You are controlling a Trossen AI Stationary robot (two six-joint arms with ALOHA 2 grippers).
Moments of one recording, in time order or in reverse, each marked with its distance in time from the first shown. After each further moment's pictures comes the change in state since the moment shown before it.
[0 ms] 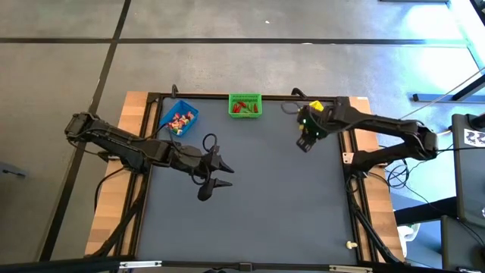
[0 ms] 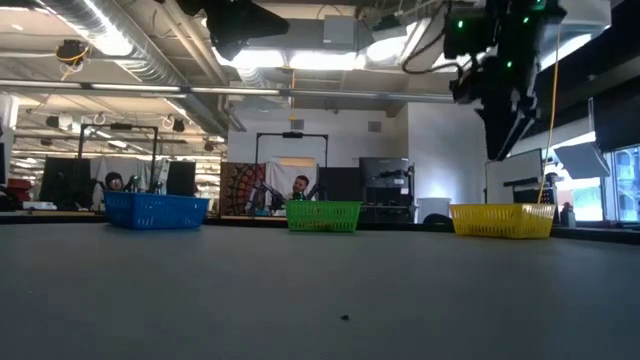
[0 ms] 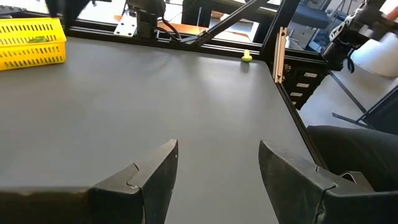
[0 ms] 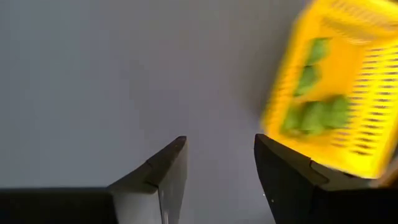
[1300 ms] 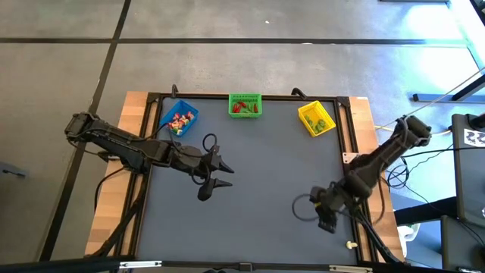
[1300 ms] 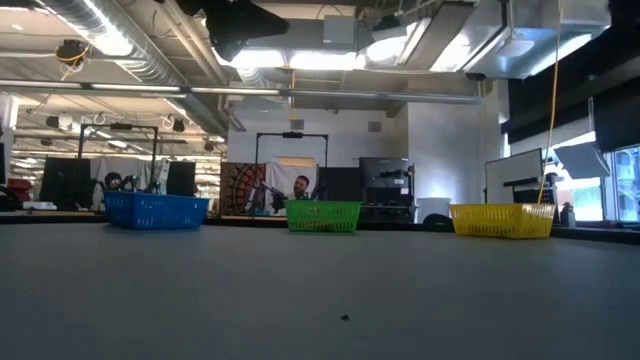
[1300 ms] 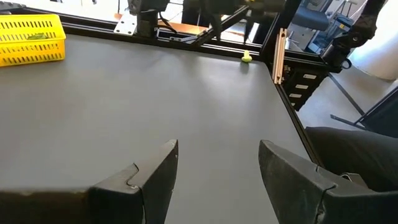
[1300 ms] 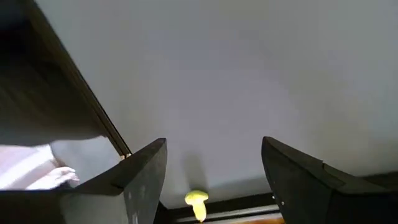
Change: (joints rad) left arm -0.001 0.000 0.000 0.000 0.000 -0.016; right arm 1.098 0.058 0.000 0.072 -0.358 0.859
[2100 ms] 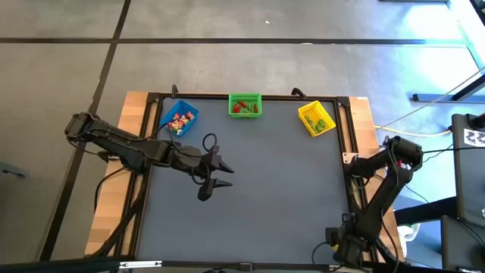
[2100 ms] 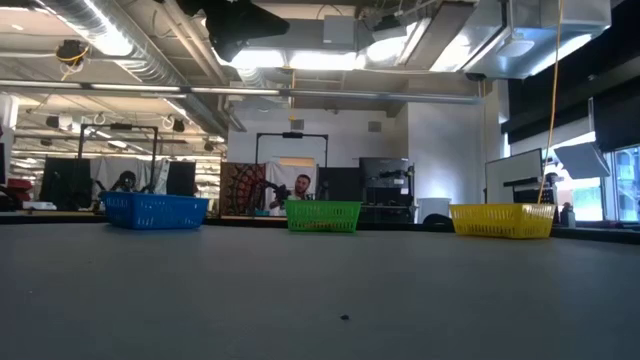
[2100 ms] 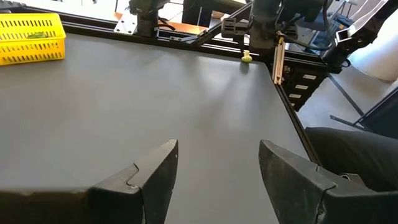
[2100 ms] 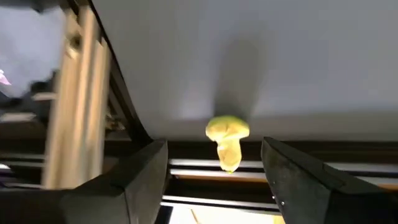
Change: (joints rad) left arm 0.000 0.000 0.000 0.000 0.000 -0.006; right arm 0.398 0.342 0.000 0.226 -0.203 0.092
